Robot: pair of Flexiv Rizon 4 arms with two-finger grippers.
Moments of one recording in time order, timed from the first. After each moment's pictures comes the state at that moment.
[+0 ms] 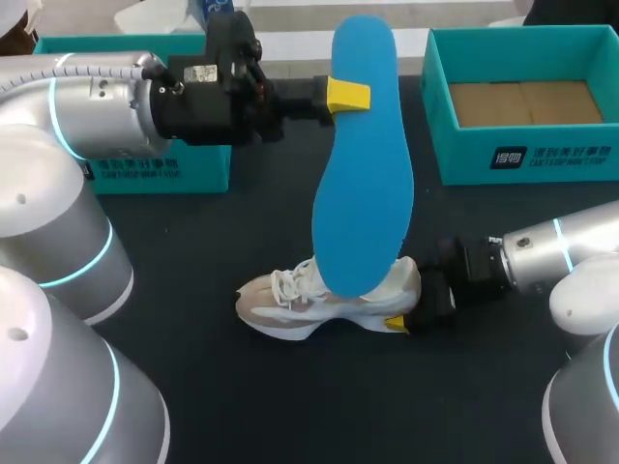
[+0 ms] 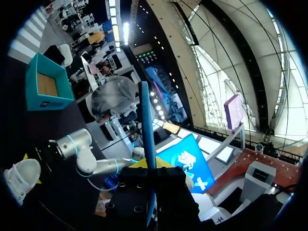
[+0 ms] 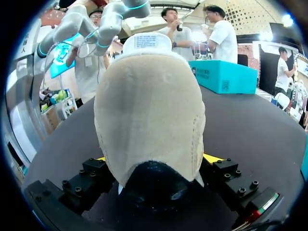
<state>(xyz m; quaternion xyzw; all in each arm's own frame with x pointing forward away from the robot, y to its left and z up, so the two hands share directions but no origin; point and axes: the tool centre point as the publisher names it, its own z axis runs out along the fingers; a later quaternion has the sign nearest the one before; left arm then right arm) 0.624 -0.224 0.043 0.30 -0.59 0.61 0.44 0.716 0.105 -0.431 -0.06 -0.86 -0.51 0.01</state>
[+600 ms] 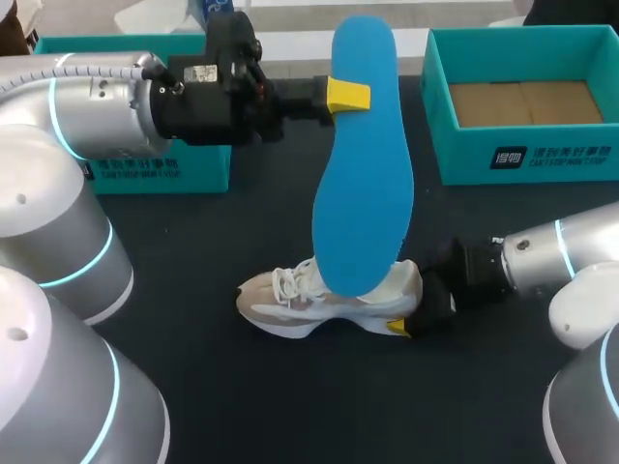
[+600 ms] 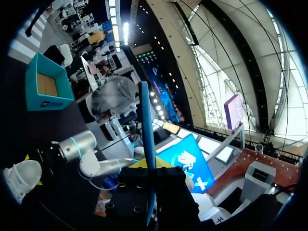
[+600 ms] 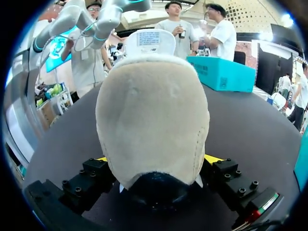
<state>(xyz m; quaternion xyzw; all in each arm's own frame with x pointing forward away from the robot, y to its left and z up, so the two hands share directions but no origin) 0.624 -0.224 0.043 0.30 -0.59 0.61 0.44 0.711 0.099 -0.427 -0.07 -0.88 -0.47 -0.02</state>
